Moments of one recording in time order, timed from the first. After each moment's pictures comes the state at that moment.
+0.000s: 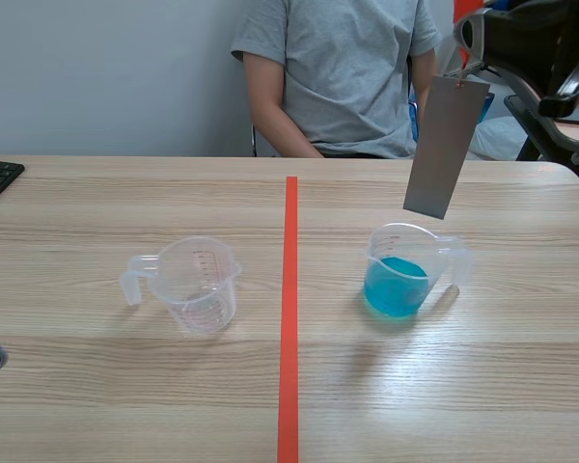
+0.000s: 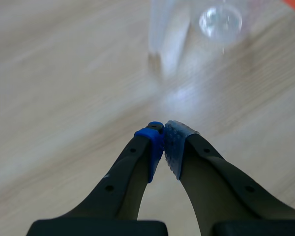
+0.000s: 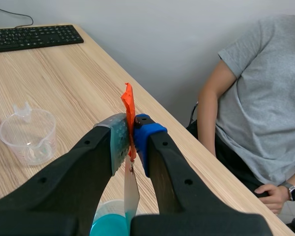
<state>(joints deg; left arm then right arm) 39.1 -55.8 6.4 86.5 -29.7 -16.3 -18.7 1.5 40.0 5.2 104.5 38.7 45.4 -14.2</state>
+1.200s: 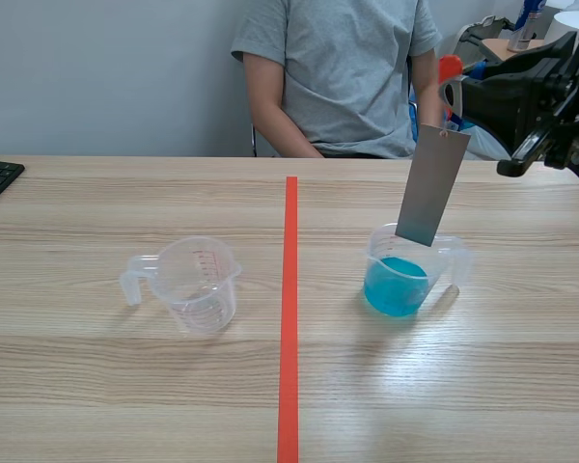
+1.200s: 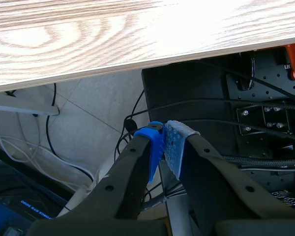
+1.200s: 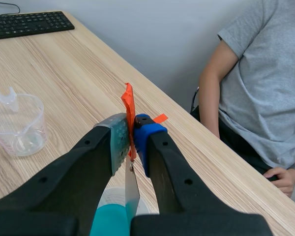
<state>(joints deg) 66.3 -38.3 -5.2 85.3 -29.7 -15.8 -17.0 1.5 36.3 1.3 95.4 27.3 45.4 -3.9</state>
